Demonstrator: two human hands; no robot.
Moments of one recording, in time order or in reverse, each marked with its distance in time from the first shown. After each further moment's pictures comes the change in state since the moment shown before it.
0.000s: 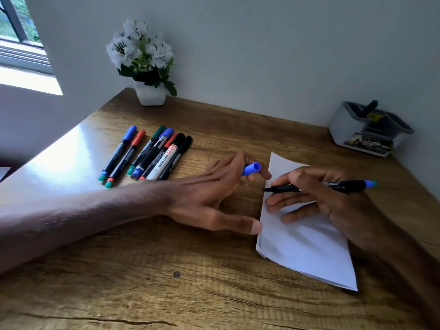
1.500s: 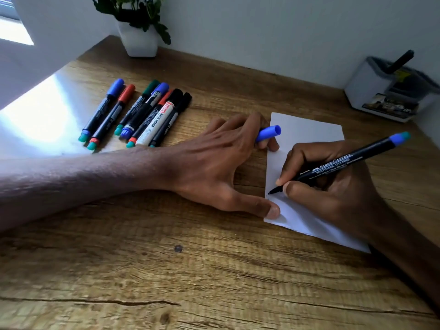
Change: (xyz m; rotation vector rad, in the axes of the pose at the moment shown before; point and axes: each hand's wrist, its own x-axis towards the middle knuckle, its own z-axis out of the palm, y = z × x) left_hand 0.002 0.001 0.013 0.193 0.174 0.030; right_hand 0.003 0.023 0.030 -0.400 -0.006 -0.470
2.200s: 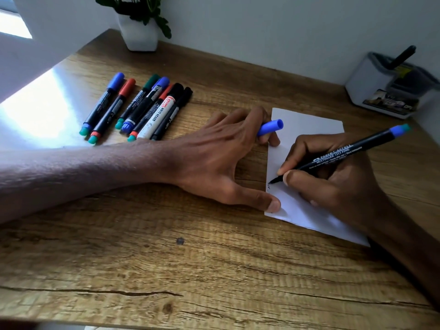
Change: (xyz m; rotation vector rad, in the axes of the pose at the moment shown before) left_hand 0.000 0.000 0.001 0.027 -0.050 -0.040; right_hand 0.001 0.000 0.000 -0.024 0.019 0.012
